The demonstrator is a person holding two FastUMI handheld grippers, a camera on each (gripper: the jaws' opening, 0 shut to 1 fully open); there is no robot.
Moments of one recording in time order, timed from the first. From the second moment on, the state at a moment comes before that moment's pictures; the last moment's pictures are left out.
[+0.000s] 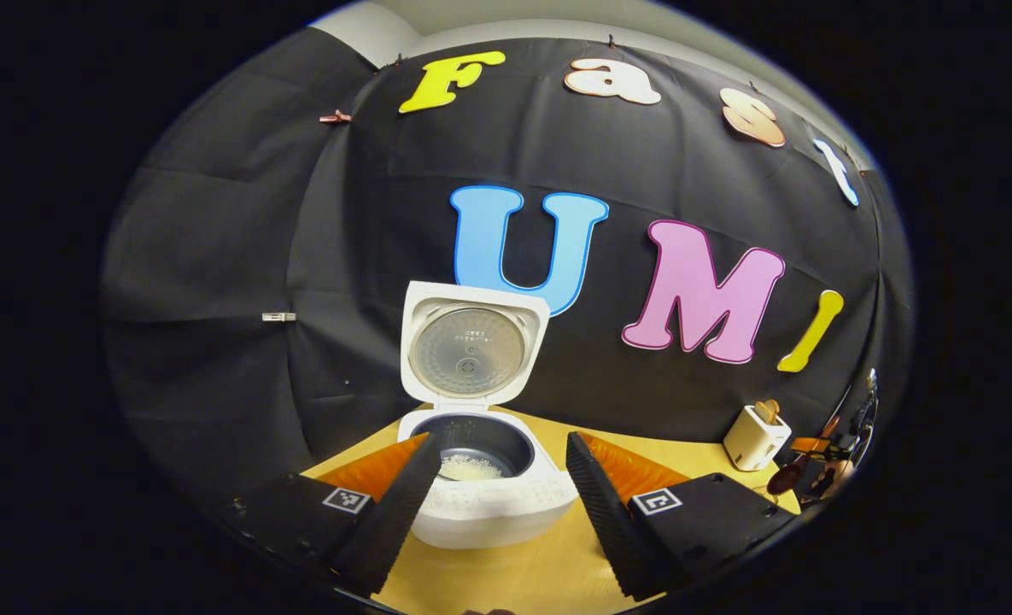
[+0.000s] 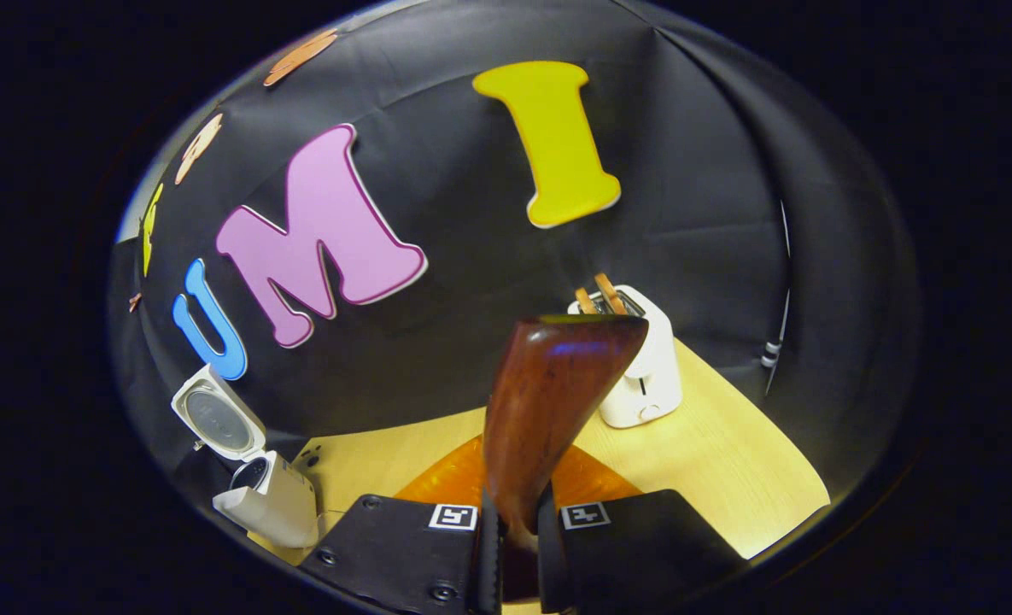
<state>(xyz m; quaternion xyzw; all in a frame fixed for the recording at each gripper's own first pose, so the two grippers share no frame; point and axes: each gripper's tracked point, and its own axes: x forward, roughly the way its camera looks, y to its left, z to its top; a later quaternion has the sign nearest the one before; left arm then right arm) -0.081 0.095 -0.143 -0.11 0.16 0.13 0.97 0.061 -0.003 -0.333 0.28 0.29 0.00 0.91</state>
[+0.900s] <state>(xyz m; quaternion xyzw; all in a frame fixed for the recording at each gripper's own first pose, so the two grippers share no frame) -0.050 0.164 -0.159 -0.10 0.17 0.03 0.98 0.020 0.212 -0.325 0.16 0.32 0.10 0.93</state>
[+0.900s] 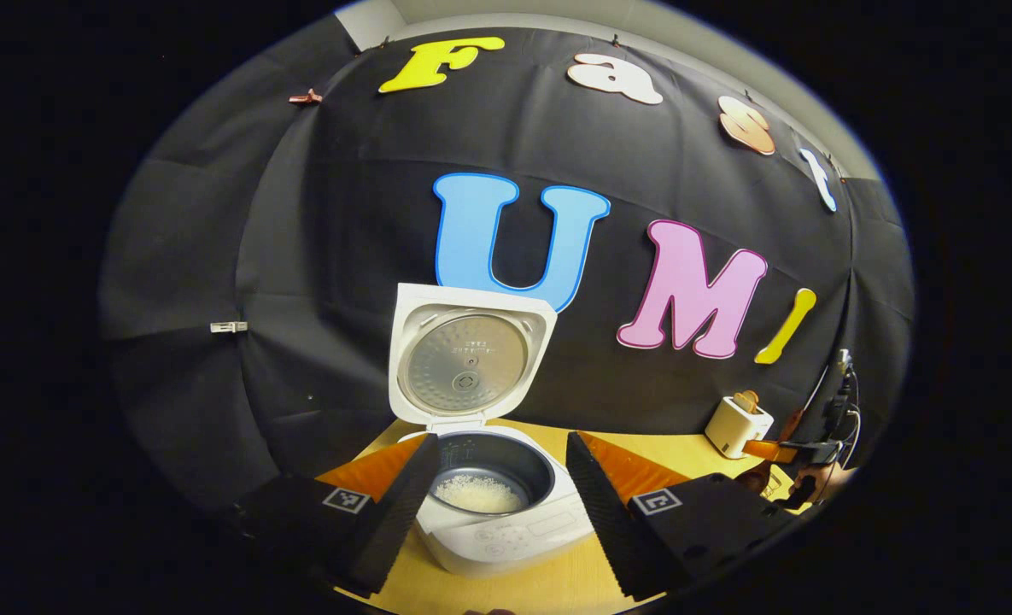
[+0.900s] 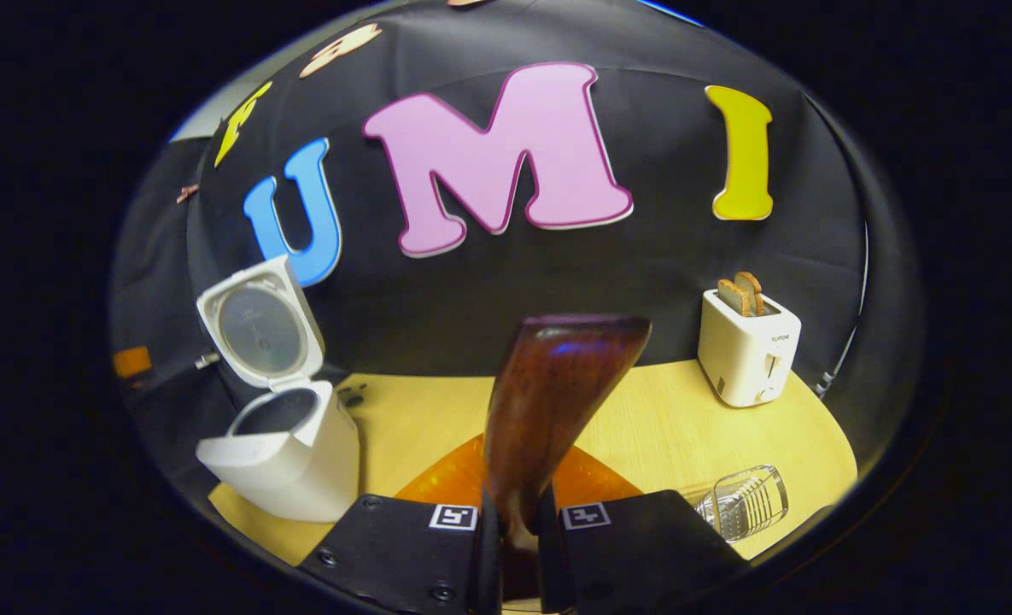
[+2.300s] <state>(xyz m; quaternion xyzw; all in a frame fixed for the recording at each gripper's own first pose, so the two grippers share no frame) -0.034 0.203 -0.169 -0.10 0.17 0.02 0.98 -0.021 0.253 -0.409 0.40 0.41 -0.05 0.82</state>
